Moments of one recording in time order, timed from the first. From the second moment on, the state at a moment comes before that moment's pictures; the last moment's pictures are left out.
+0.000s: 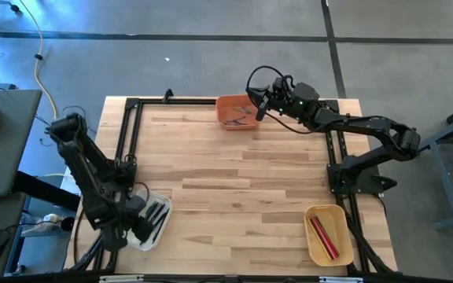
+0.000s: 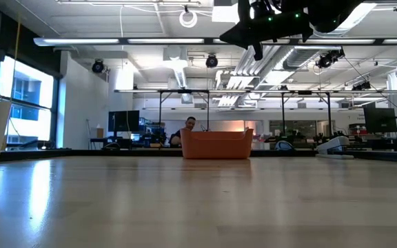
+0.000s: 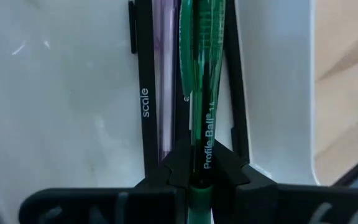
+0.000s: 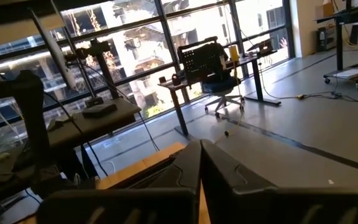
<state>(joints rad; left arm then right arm) -1.04 1.29 0.67 -0.75 -0.29 -2.18 -0.49 1.37 0.89 0.54 -0.06 0.27</state>
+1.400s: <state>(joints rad) -0.67 0.73 0.56 -0.89 -0.63 -1.30 -0.50 1.37 0.89 0.48 -0.14 0.23</state>
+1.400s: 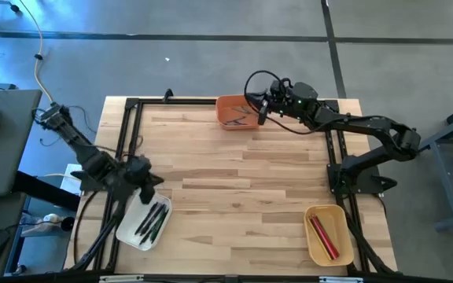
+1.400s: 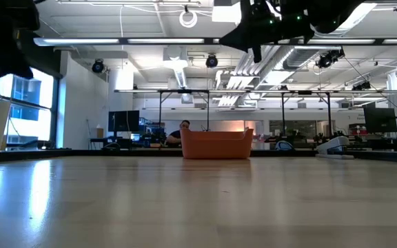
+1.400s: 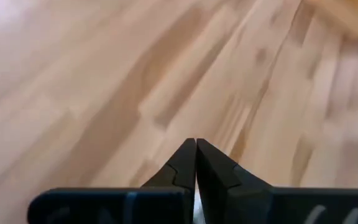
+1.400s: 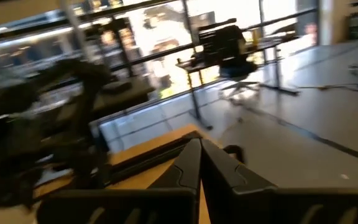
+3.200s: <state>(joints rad) 0.34 0.55 0.12 0.54 -0.04 -0.11 -0.40 0.19 0.11 0.18 -0.13 0.21</state>
